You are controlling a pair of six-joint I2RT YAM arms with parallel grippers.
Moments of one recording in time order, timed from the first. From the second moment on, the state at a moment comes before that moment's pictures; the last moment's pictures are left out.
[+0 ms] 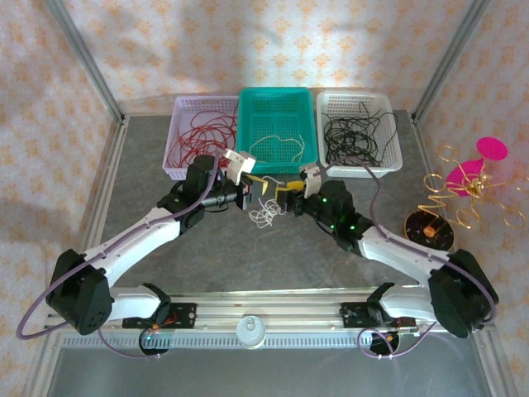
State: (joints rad) left arm -0.52 1.26 0.89 0.00 0.47 -0.27; right arm 0.65 1.24 0.60 0.38 -0.15 0.37
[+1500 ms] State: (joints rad) left arm -0.54 1.17 1.23 -0.08 0.44 -0.48; right arm 0.67 1.02 0.31 0.32 -0.11 0.36
